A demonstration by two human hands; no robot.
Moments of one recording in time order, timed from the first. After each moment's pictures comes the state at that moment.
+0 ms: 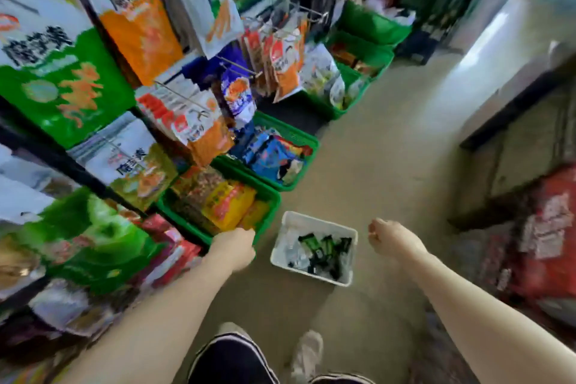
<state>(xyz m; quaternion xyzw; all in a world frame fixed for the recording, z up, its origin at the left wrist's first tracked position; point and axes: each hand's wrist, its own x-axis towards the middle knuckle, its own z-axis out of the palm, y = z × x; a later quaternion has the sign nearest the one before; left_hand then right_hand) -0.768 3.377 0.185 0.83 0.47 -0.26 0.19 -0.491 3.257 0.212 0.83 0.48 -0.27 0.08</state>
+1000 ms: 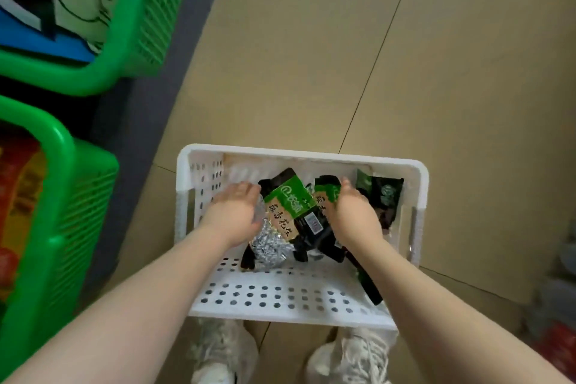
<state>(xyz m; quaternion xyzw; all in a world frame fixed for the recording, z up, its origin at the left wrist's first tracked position) -0.562 3.477 -0.437 0.82 0.32 -0.40 0.27 -0.407 3.358 -0.432 0.85 0.25 -0.45 0.06</state>
